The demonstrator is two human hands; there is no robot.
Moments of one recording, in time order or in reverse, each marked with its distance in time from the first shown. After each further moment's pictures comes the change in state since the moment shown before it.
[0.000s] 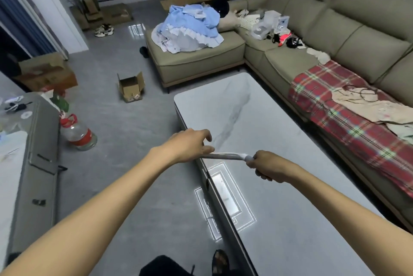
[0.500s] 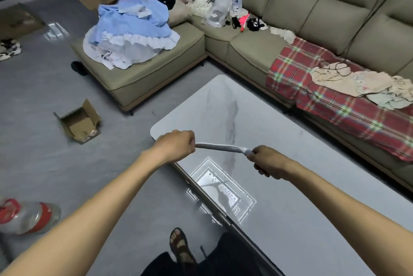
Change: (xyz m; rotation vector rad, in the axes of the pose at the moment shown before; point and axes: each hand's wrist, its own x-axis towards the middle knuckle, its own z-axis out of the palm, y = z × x) left_hand 0.307 -0.188 -0.147 0.099 -0.203 0.118; right_hand 0.241 -0.152 -0.095 0.342 0.154 0.257
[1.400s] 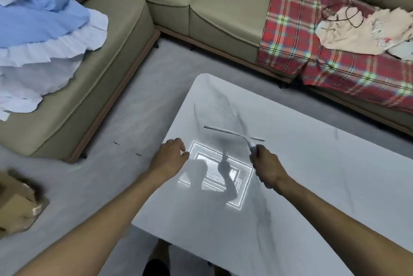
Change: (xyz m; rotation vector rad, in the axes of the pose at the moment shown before) left_hand 0.506 -0.157 -0.019 -0.083 -0.114 0.023; right_hand 0.411 -0.117 -0.048 0.346 0.339 0.313
